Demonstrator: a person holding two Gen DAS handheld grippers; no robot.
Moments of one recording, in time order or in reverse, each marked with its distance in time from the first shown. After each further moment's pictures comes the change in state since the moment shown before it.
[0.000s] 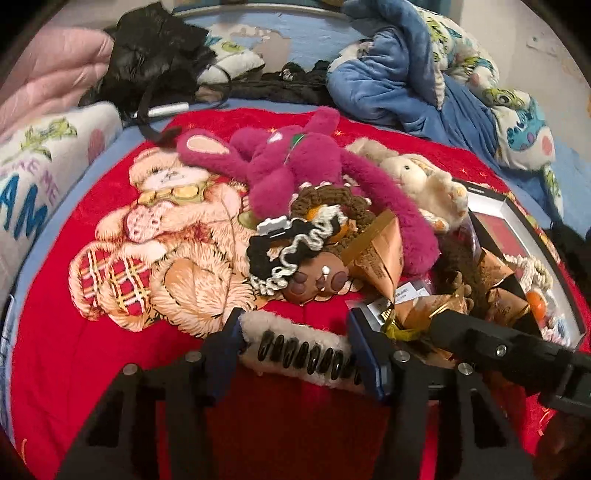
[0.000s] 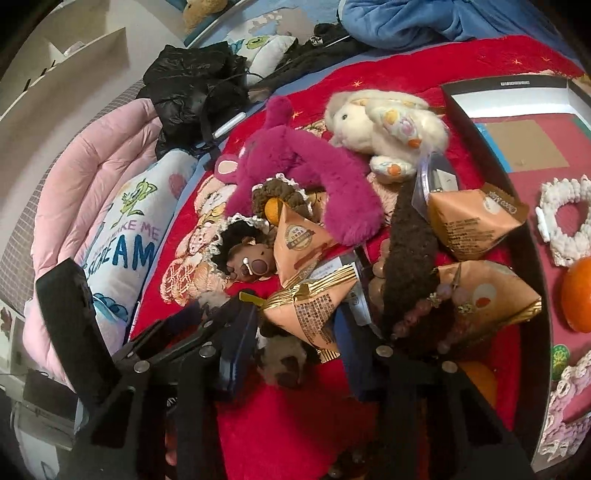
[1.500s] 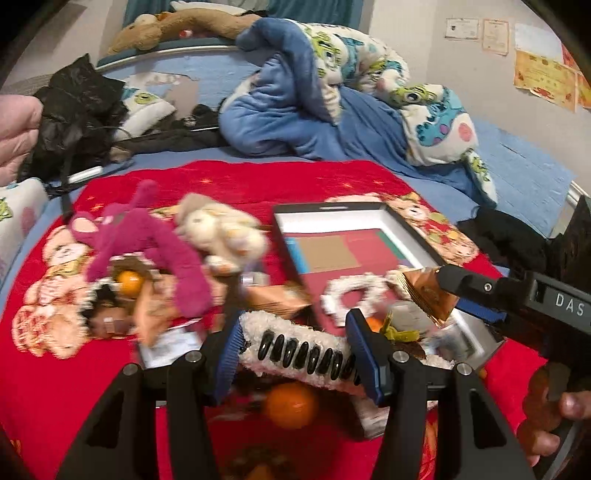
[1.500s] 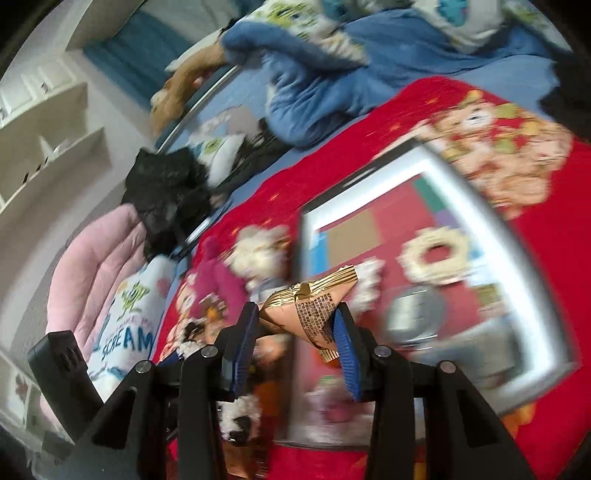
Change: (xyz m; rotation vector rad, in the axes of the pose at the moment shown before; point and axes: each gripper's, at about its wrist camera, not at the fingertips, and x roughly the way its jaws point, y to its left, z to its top) left arm -0.054 -0.180 0.009 0.159 -0.112 -0.196; right arm -0.169 -0.124 0.005 0.179 -0.321 -0.043
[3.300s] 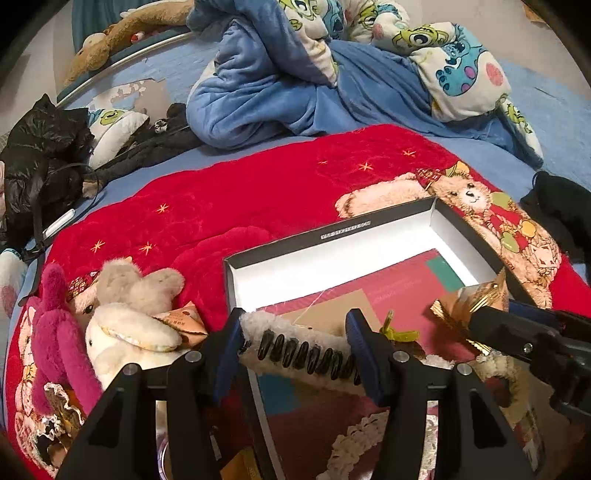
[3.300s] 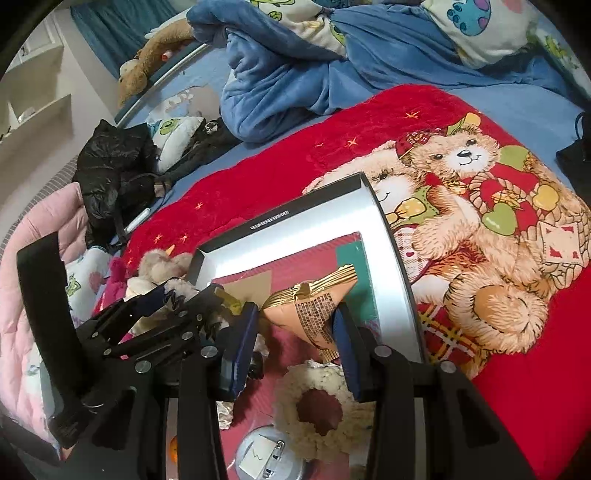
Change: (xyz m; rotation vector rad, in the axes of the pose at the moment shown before) left arm 0.175 -0.044 0.086 0.156 0.110 0.168; right arm 0.080 -0.068 0.090 -0.136 0.083 -0.167
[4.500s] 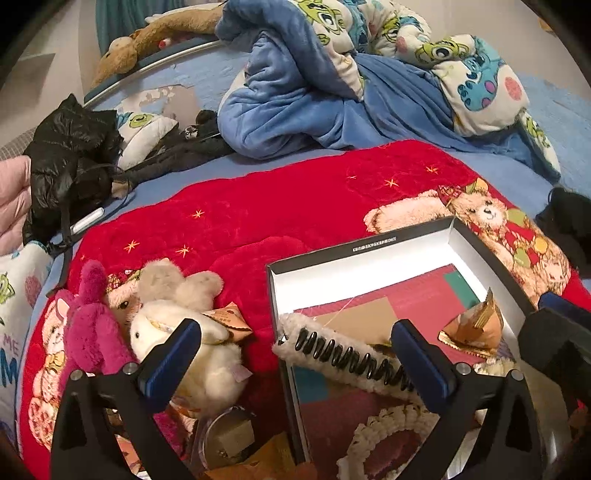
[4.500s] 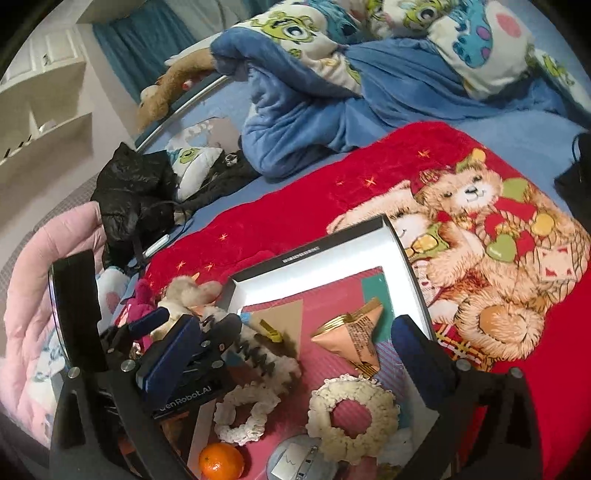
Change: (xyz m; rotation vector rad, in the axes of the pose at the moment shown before) left arm -0.028 0.013 0.000 -0.026 -0.041 0.095; right arm -0.030 0.022 0.000 -0.027 -0.145 0.053
